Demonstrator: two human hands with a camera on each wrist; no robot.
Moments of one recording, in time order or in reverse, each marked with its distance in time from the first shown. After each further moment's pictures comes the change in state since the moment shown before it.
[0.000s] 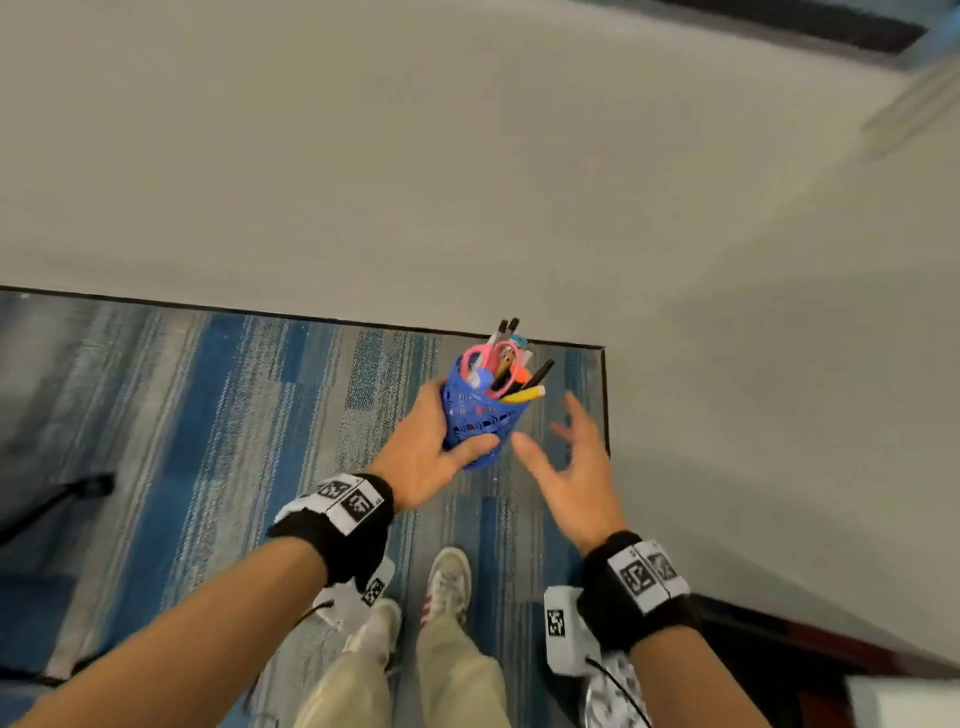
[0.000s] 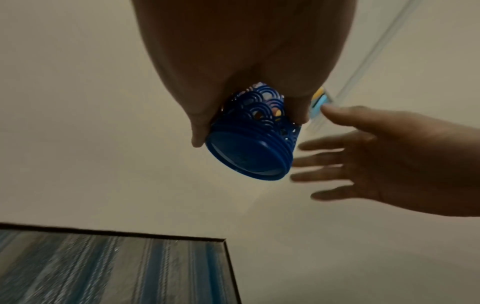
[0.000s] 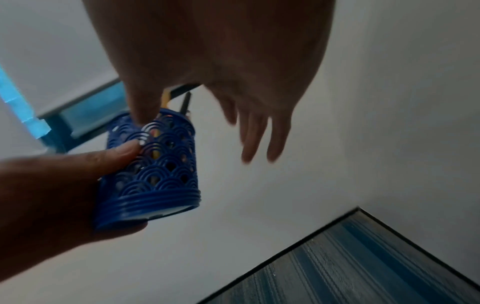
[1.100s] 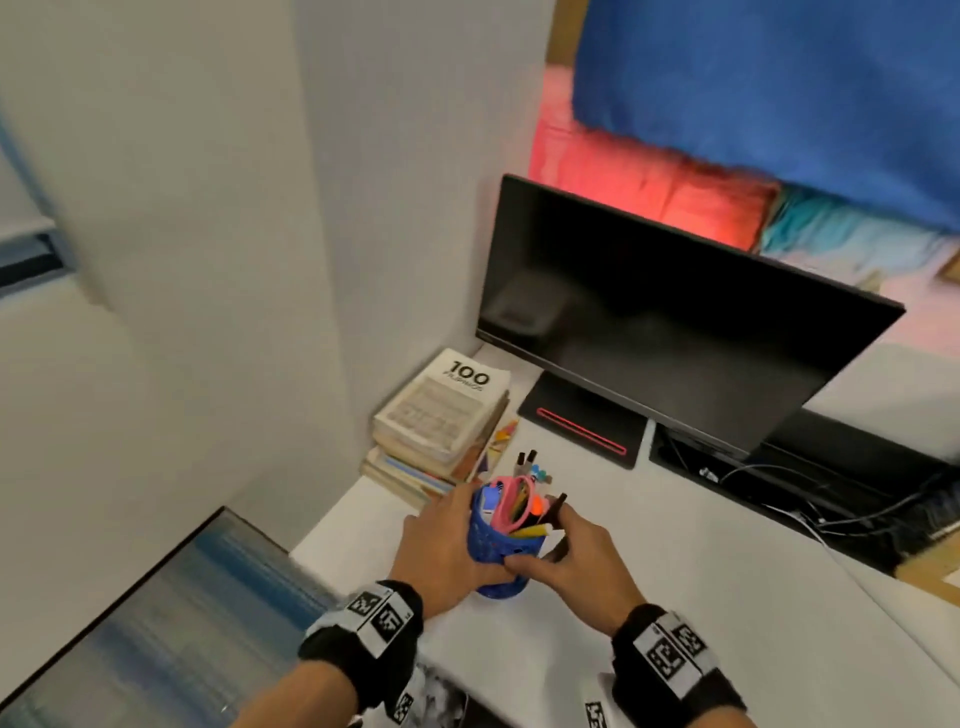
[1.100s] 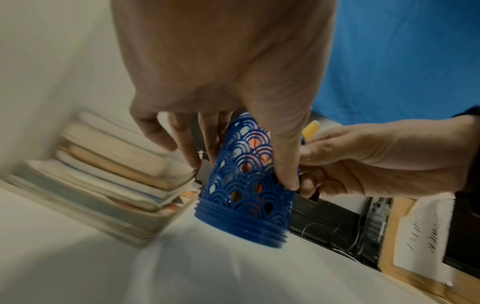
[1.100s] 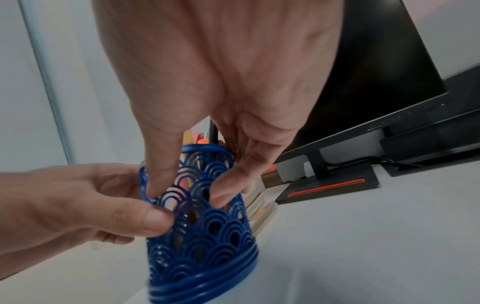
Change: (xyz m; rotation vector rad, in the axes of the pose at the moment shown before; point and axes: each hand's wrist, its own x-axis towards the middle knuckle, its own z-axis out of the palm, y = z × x) left_hand -0.255 0.338 0.398 0.364 -0.829 0.715; right_hand -0.486 0.141 -0.332 0.160 0.827 0.281
